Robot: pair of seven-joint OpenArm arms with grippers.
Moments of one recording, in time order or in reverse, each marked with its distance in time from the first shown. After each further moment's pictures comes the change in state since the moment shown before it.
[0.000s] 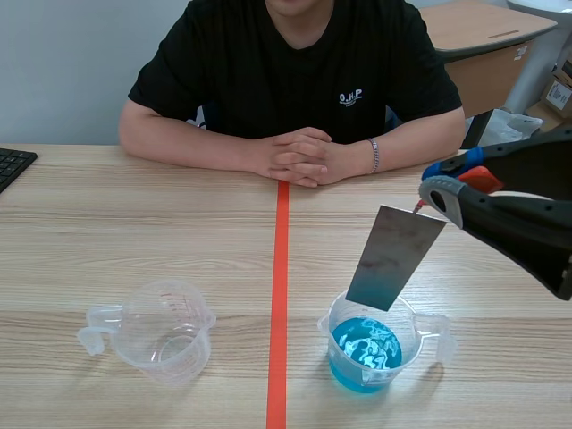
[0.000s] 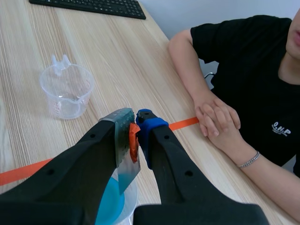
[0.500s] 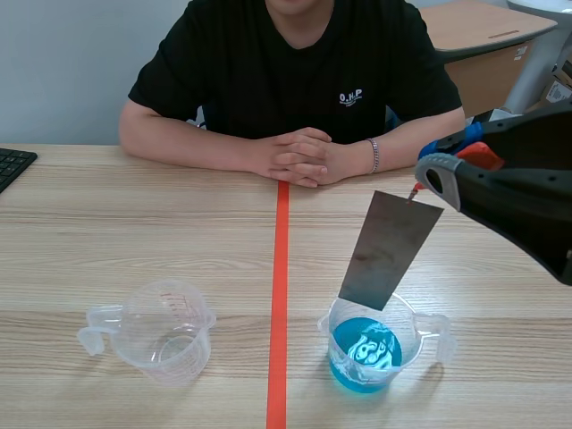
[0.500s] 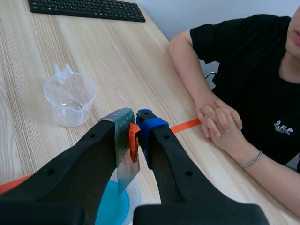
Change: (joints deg) left arm 0.0 0.0 0.0 0.0 0.0 0.0 0.0; right arm 0.0 0.0 1.1 3.9 8.7 0.0 -9.1
